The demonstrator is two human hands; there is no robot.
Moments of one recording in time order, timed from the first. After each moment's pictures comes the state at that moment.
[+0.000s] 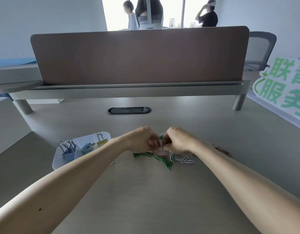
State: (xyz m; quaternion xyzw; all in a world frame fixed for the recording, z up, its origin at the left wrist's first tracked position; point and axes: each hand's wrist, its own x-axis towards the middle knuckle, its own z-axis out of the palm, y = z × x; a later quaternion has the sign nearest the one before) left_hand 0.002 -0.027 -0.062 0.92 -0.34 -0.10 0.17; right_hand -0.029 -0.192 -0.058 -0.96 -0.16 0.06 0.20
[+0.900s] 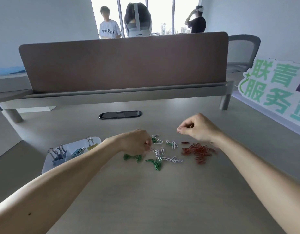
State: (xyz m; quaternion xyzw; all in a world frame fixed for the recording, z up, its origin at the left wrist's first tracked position) left_hand -0.004 -0.043 -0.048 0.93 -0.34 -0.12 0.05; right_hand -0.049 -0.276 -0.036 -0.92 -0.05 -0.07 0.37
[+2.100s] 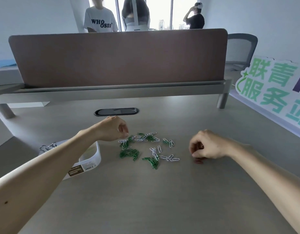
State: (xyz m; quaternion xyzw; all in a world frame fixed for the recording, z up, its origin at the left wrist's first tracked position) left_hand 0.039 0.016 -0.049 0.96 -0.25 -0.05 0.14; right_hand -0.065 -0.313 -0.058 -0.97 -0.16 0.08 0.14
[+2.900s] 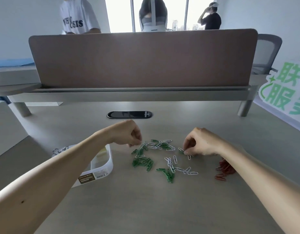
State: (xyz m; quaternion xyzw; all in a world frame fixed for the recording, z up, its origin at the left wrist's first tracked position) left_hand 0.049 0.017 -0.043 0.93 -0.25 -0.15 0.23; right_hand -0.004 -0.260 -0.057 -0.97 -0.13 0.07 0.19
